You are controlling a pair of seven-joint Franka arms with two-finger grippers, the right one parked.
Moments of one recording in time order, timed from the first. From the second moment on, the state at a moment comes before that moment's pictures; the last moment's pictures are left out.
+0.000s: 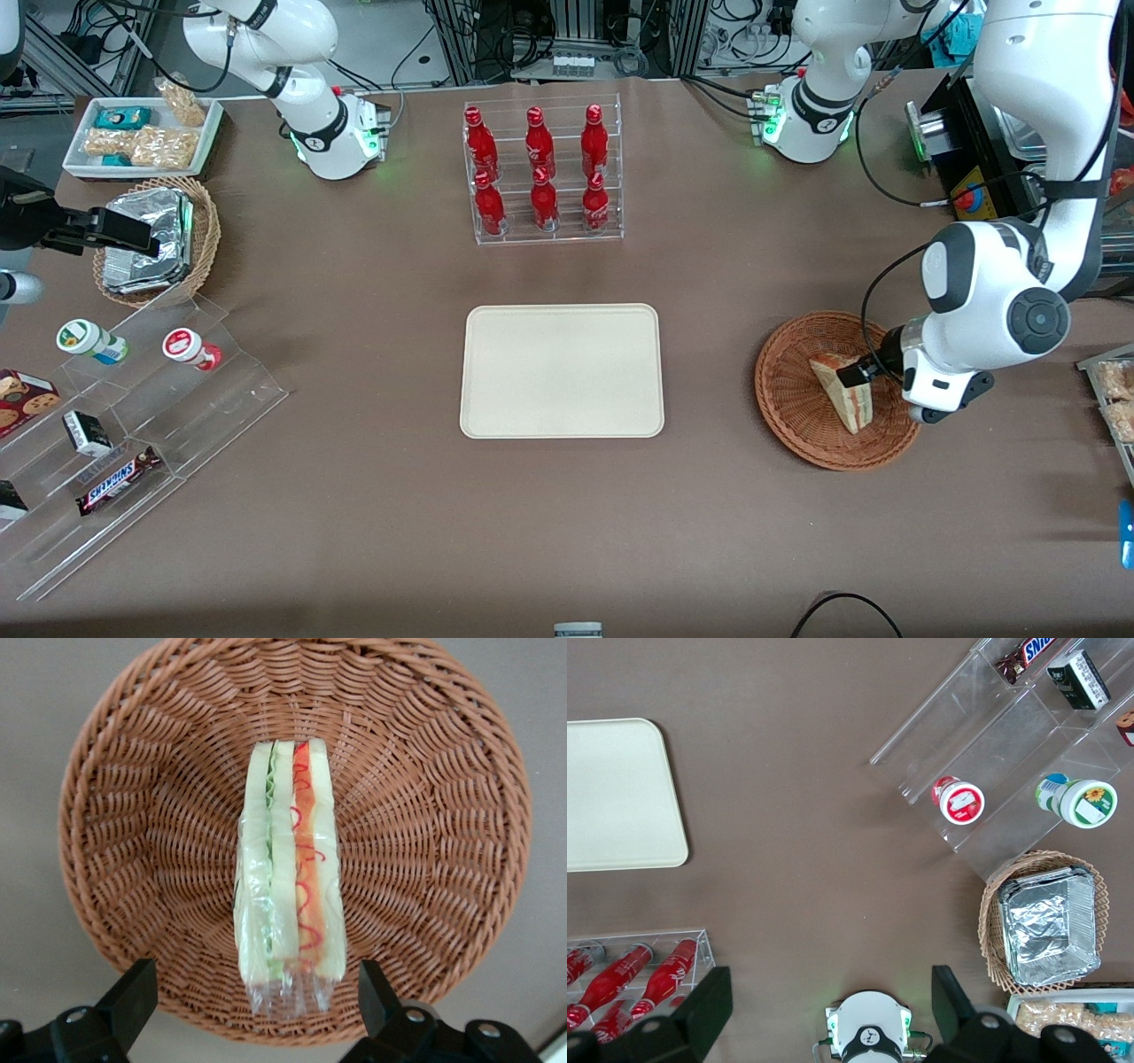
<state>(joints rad) 0.13 0.35 -0.19 -1.95 -0.02 2.13 -0.54</state>
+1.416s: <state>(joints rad) 0.07 0.32 -0.21 -1.97 -0.02 2.16 -0.55</state>
